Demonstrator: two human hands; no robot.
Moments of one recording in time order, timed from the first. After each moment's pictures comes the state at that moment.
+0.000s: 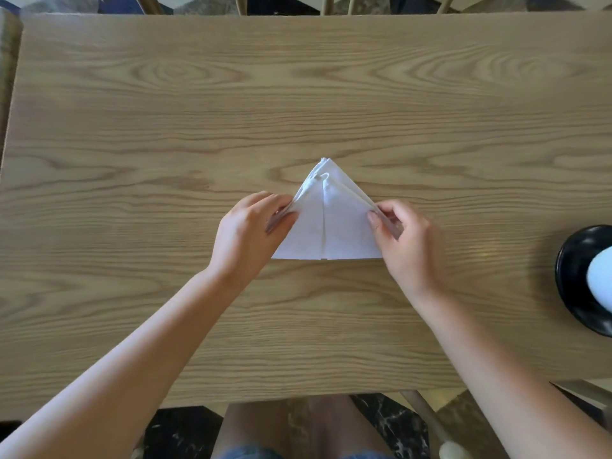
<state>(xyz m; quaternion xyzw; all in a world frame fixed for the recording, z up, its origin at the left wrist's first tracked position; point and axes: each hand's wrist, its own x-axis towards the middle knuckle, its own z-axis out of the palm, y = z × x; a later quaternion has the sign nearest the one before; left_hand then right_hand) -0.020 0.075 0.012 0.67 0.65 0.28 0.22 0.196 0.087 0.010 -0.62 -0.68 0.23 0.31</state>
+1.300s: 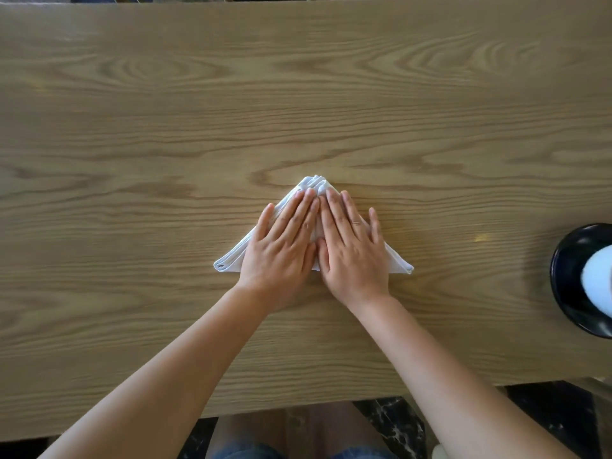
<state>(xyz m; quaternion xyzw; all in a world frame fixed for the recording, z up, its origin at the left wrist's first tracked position) 0.019 0.067 -0.046 0.81 0.58 0.09 0.08 0.161 0.074 -0.041 -0.58 -0.81 0.09 0.03</state>
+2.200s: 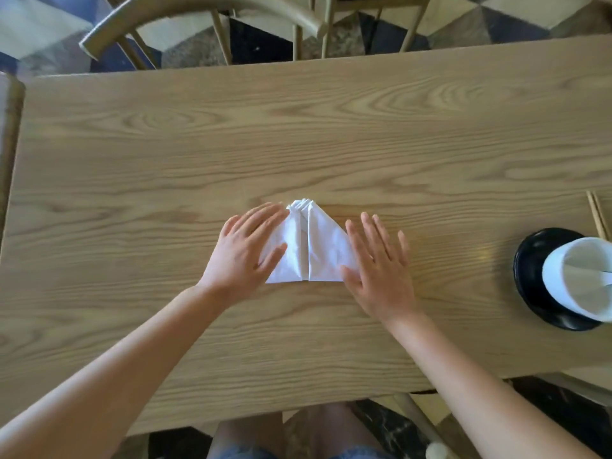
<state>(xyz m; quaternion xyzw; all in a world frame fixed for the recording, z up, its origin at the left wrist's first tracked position) -0.020 0.083 0.011 0.78 0.55 0.20 0.21 0.219 0.064 -0.021 -0.61 -0.78 0.11 0.05</state>
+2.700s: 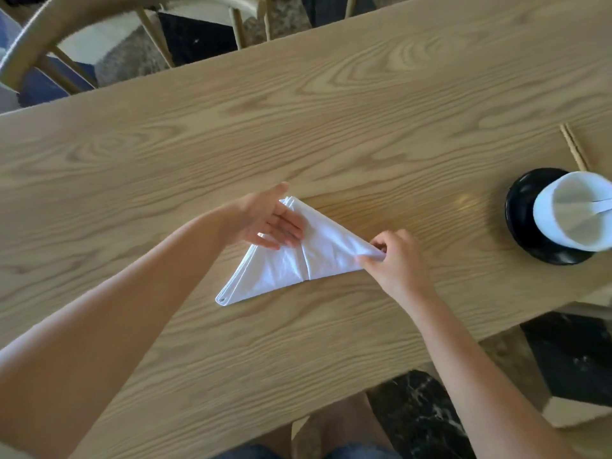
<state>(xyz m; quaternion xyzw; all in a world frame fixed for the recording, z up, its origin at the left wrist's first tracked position) 0.016 0.188 0.029 0.37 0.57 -0.10 0.72 0.217 0.059 0.001 -0.81 -0.51 0.28 0.10</state>
